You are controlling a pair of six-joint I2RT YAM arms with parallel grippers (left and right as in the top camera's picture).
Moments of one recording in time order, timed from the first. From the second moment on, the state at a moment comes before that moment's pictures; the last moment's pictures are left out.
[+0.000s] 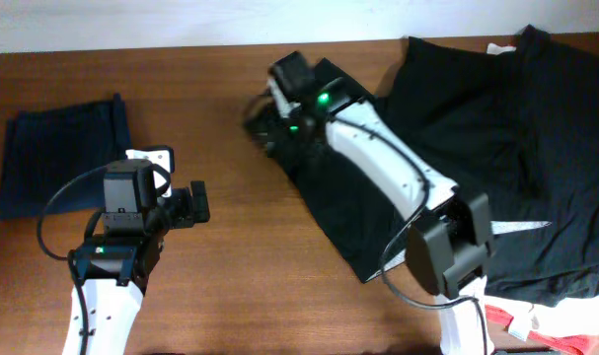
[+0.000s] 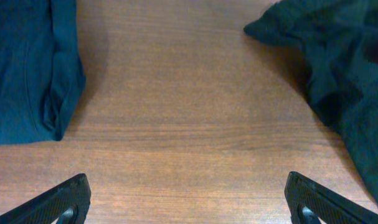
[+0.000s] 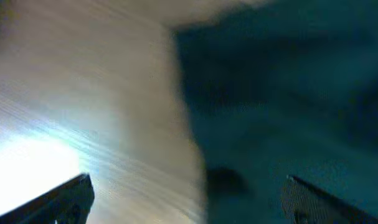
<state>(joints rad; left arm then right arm) -0.04 1.09 0.87 -0.62 0.00 -0.09 0.53 2.16 1.98 -1.01 -0.03 0.18</state>
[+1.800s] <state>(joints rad) 0.34 1.48 1.08 -0.77 0.19 -0.42 -0.22 2.01 1.89 -1.57 -0.12 0.06</state>
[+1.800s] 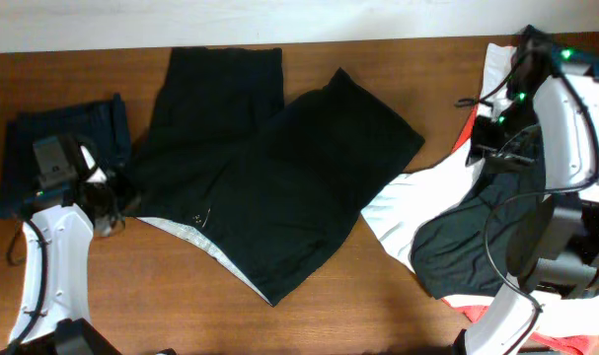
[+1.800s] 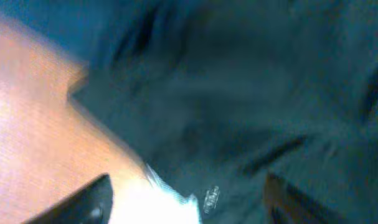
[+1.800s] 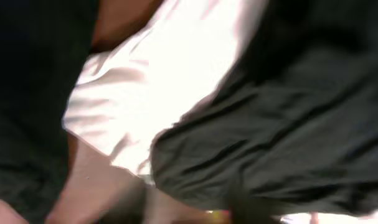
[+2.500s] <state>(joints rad) -0.06 1.48 1.08 -0.91 0.19 -0.42 -0.30 1.96 1.21 -1.08 0.10 0.34</state>
